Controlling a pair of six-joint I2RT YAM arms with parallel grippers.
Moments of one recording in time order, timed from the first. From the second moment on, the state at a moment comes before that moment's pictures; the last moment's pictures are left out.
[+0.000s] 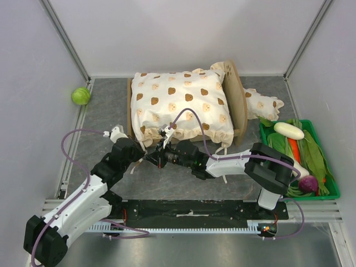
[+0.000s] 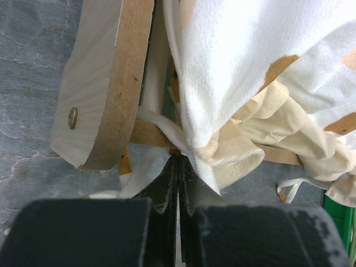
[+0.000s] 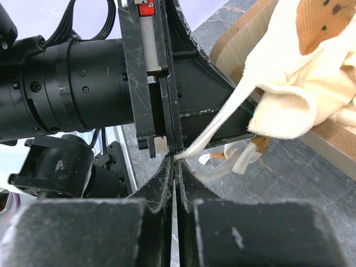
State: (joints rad) left arm -0.52 0.75 0.44 -0.26 -0.29 -0.95; right arm 1.12 1.75 0.86 0.81 -0.12 0.52
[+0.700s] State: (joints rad) left arm -0.50 0.79 0.31 -0.11 -0.13 -0.96; right arm 1.13 1.76 0.86 0.68 -0.08 0.48
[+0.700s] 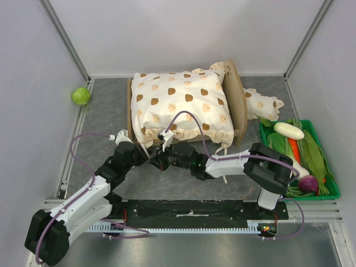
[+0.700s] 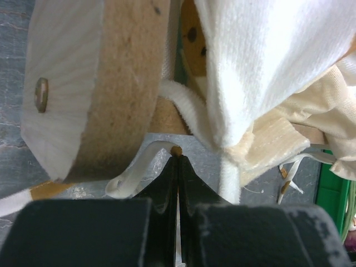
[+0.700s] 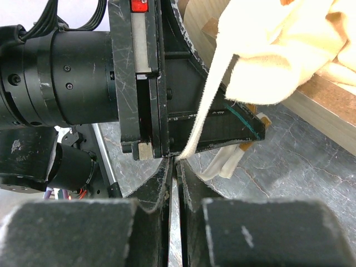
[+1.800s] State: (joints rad) left arm -0.50 0.62 0.29 -0.12 -0.10 -0.99; right arm 1.14 1.78 0.90 0.68 -0.06 0.47
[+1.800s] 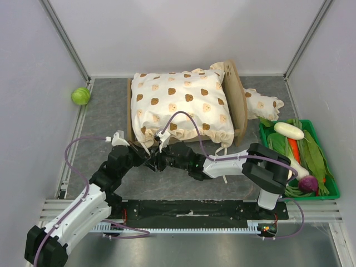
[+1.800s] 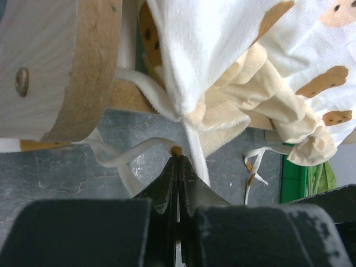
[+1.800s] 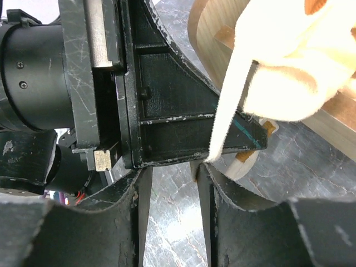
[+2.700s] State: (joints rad) left arm -0.51 0.68 0.27 -0.07 0.00 -1.01; right arm 1.09 1.47 0.79 0.49 0.09 0.33
